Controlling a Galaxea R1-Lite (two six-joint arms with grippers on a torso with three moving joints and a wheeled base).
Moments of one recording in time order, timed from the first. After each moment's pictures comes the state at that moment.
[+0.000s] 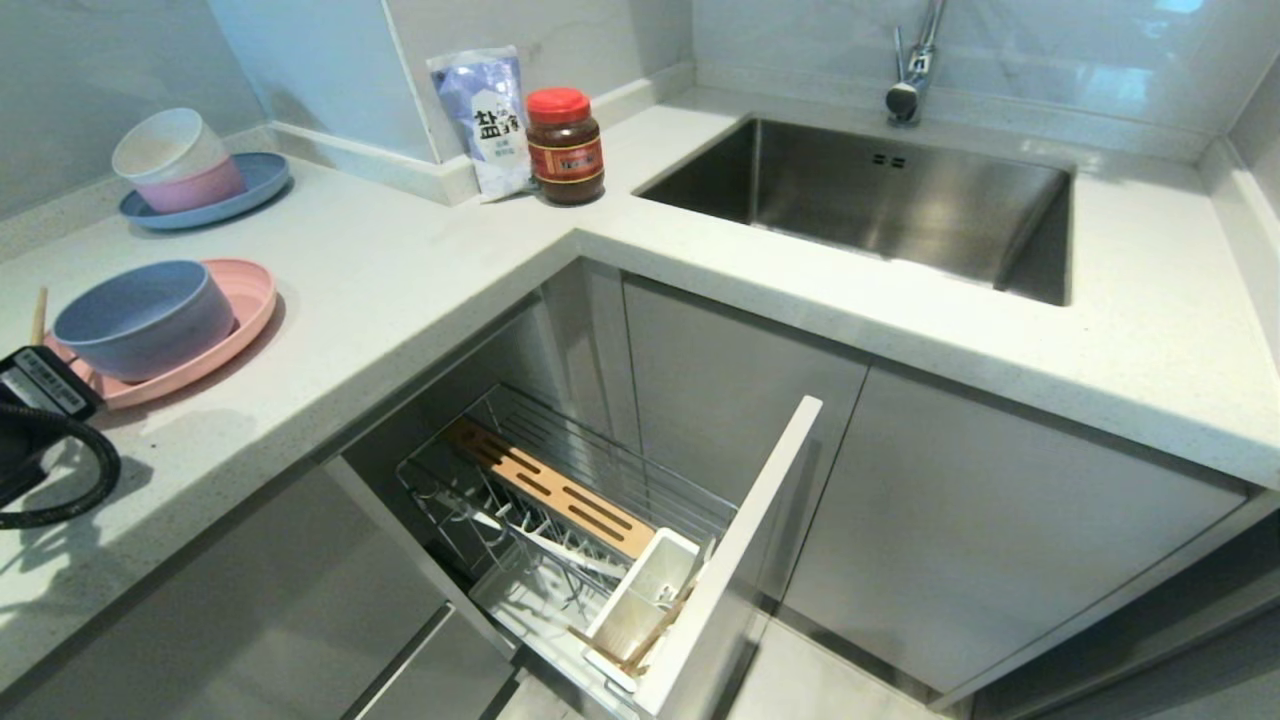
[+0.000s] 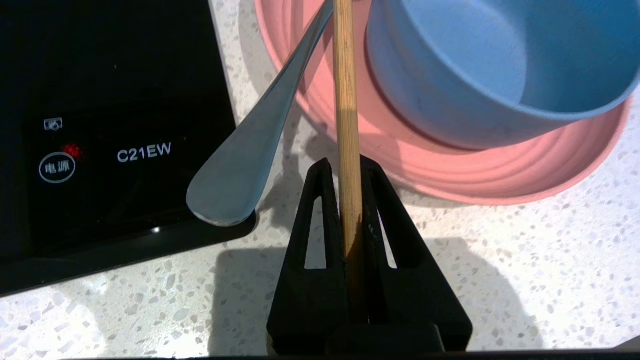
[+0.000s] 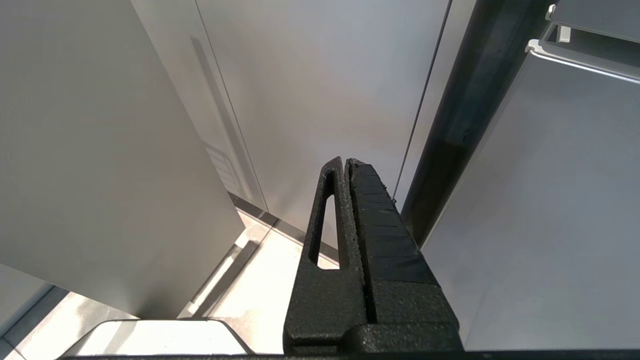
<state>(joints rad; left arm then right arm) 0.21 1.25 -0.87 -0.02 0.34 -0.44 0.00 0.00 0.00 0.00 0.00 0.02</state>
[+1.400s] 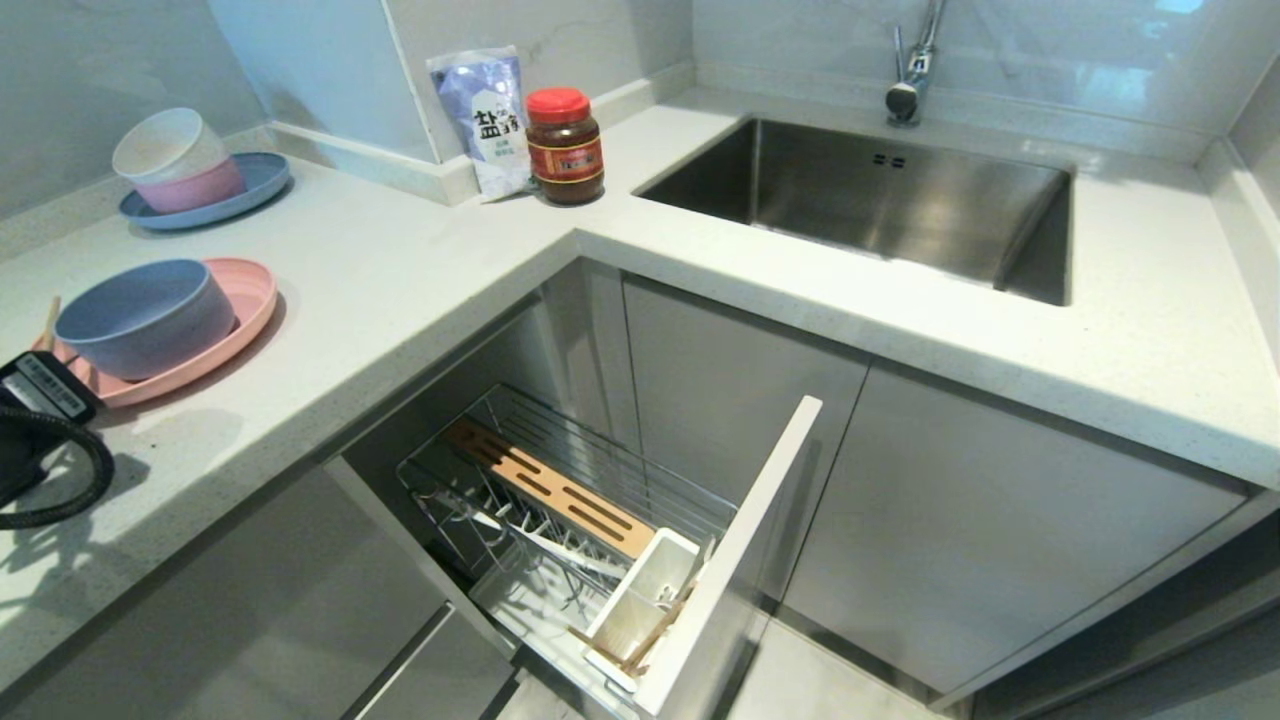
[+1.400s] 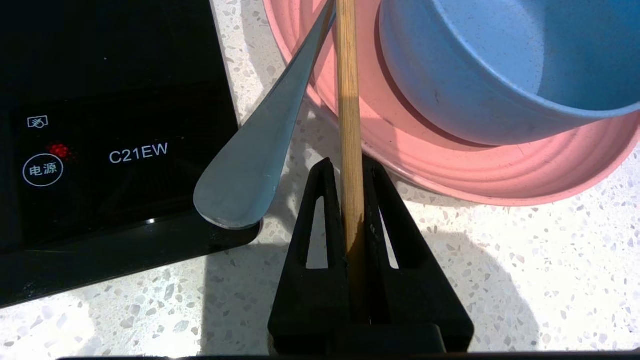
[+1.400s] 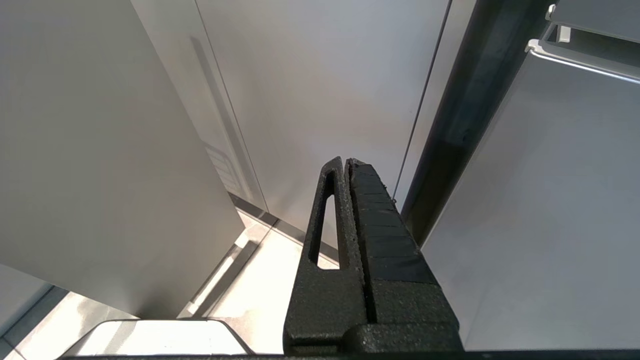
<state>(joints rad) 0.25 1.27 -0.88 -0.02 0.27 -0.45 0.01 0.00 0.00 0.00 0.00 0.02</state>
